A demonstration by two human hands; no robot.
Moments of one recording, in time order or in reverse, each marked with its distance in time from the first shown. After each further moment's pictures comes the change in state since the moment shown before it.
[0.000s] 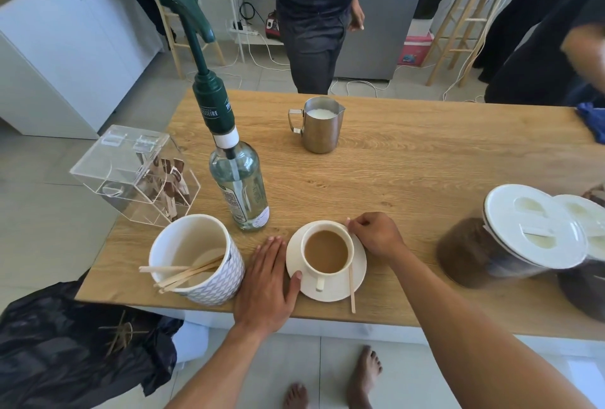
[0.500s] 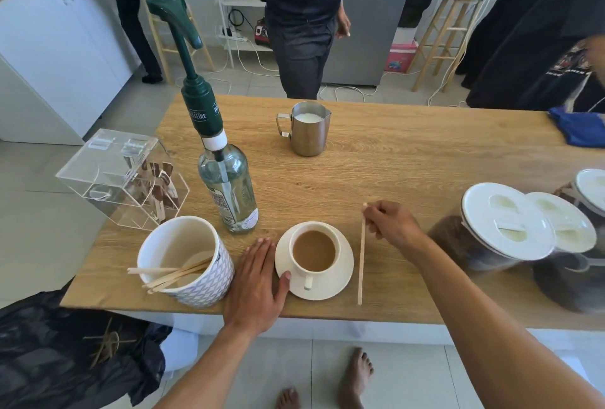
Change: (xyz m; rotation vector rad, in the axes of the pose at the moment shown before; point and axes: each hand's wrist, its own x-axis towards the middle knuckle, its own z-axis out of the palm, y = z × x) left_hand 0.000 -0.001 0.002 -0.016 0.002 0.001; right_hand -0.022 0.002 -0.055 0.314 0.000 -0.057
